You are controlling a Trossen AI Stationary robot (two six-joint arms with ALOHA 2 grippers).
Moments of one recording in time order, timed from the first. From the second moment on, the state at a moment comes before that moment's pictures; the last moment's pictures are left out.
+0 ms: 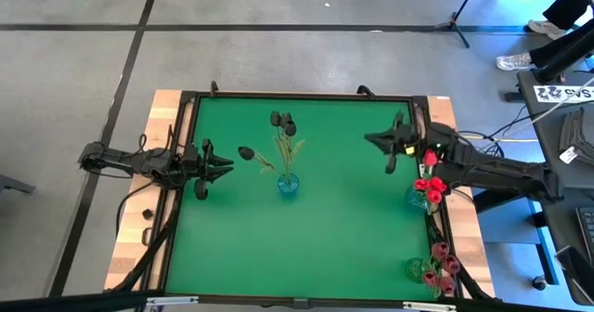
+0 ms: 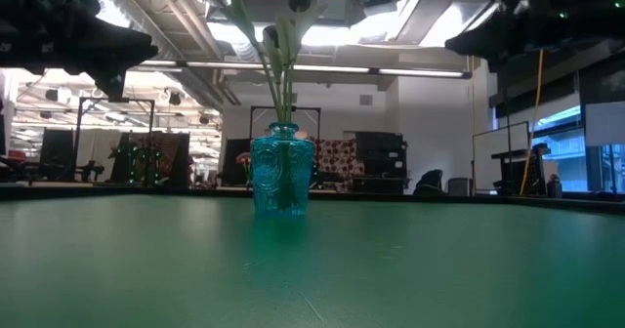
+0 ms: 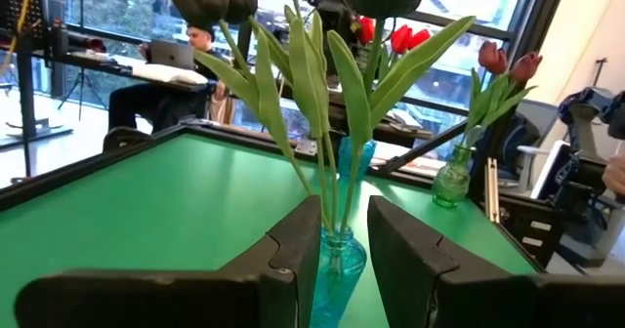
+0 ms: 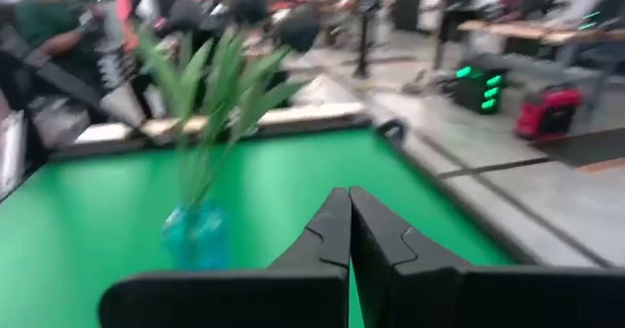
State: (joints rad) left arm -0.18 0.01 0.01 0.06 -0.30 -0.20; right arm -0.30 0.54 0.36 0.12 -0.10 -0.01
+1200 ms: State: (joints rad) left arm -0.16 0.01 0.01 0.03 -0.16 -0.12; right arm 0.07 0.06 0.01 0.10 0.03 -0.01
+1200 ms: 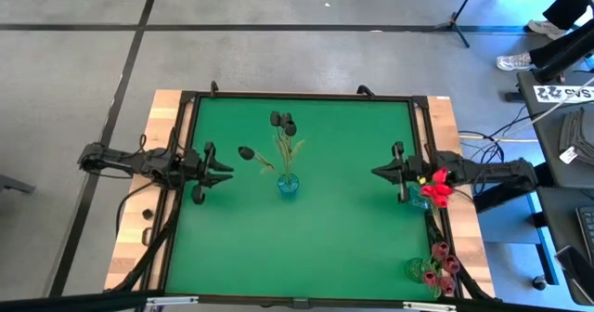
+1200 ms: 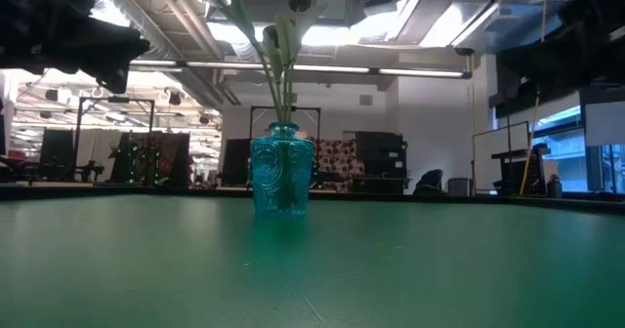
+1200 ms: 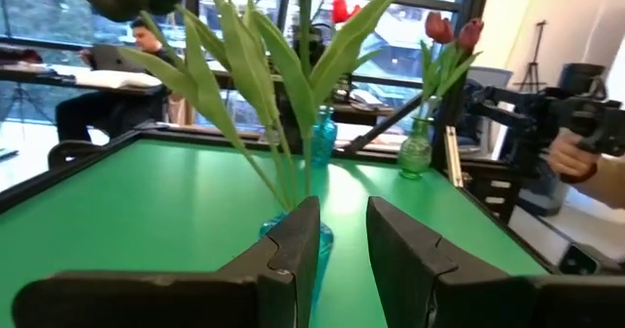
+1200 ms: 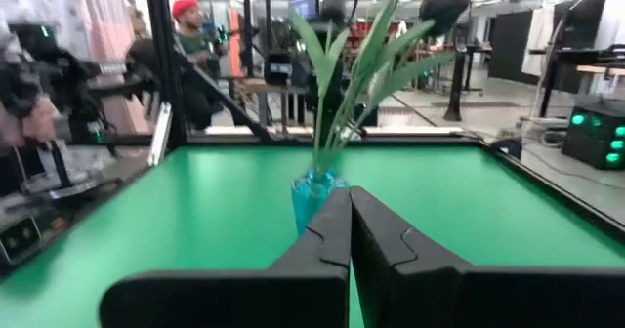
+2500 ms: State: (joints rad) left arm -0.02 0.05 0.01 0.01 0.00 -0.05; right arm -0.01 0.05 0.01 0.04 -0.12 -0.07
